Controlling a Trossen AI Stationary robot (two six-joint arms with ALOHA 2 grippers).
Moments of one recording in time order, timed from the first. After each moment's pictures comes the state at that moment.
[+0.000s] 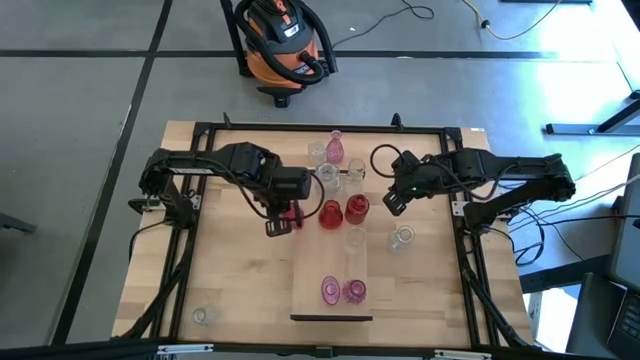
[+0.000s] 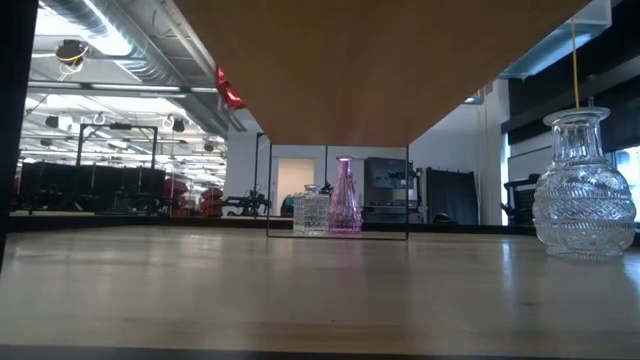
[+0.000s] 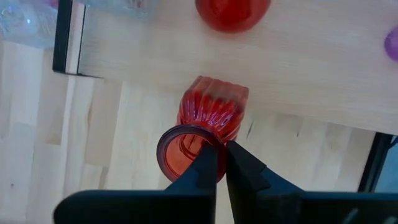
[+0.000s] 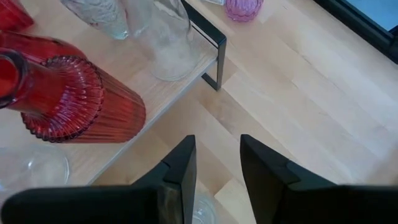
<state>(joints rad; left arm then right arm) -0.09 1.76 2.02 -1.56 -0.06 -0.31 0.08 1.30 1.42 -1.26 0.30 0.78</state>
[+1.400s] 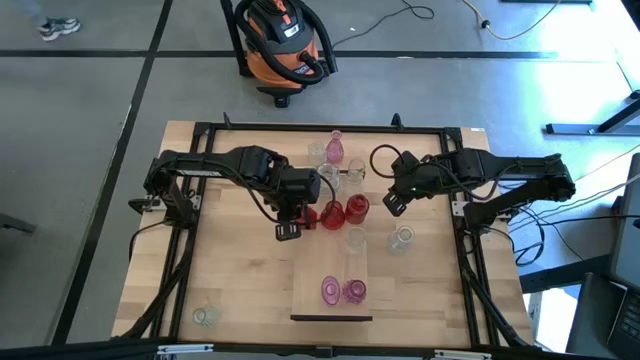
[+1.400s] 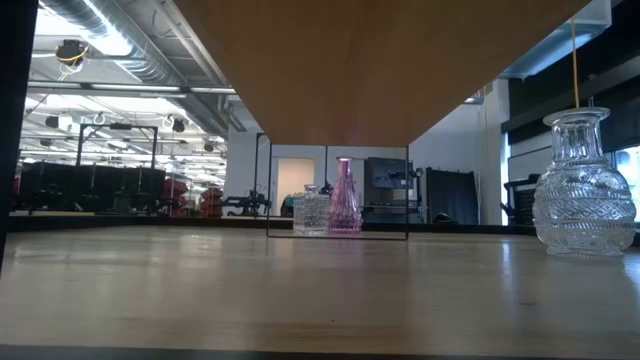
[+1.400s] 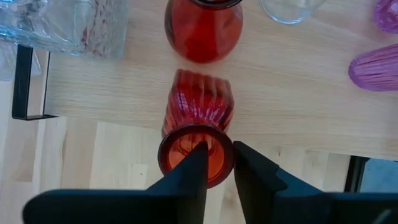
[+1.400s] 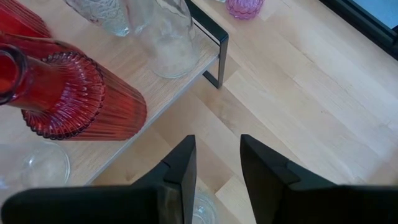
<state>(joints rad) -0.09 1.80 2.02 -1.45 0.00 -0.29 0.08 1.30 1.42 -1.26 0.29 0.78</state>
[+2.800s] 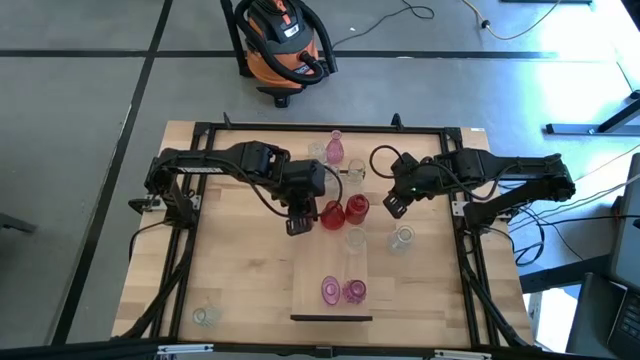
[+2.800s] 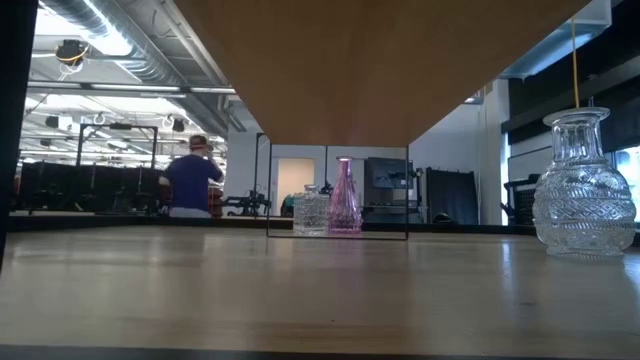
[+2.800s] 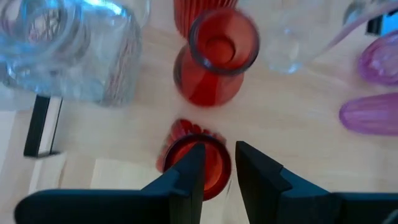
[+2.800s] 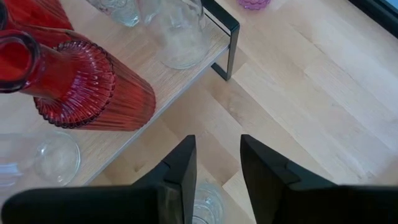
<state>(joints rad) -0.06 1.80 2.02 -1.32 0.00 -0.29 0.08 1.30 1.42 -1.26 0.25 0.78</state>
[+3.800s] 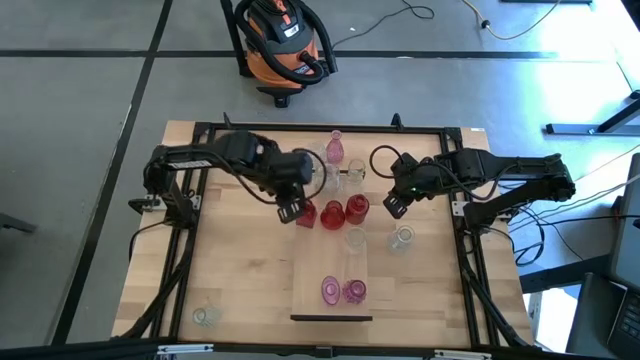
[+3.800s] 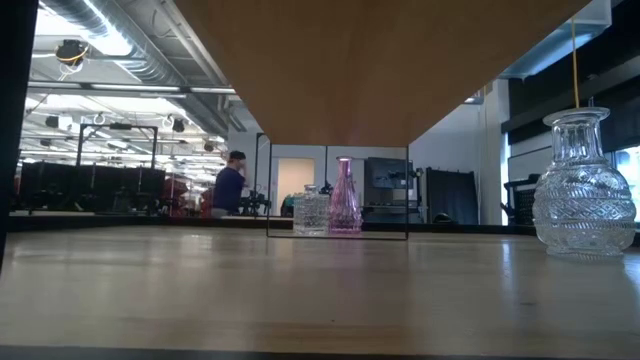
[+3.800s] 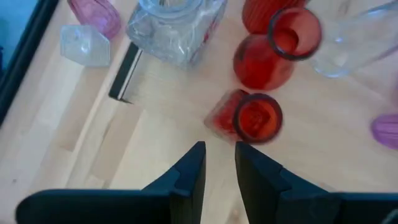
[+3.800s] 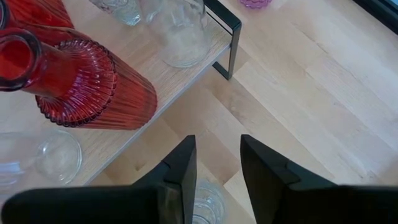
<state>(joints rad) -0.06 1.80 2.15 -1.55 -0.15 -0.46 0.08 1.30 1.42 -1.26 0.24 0.78</state>
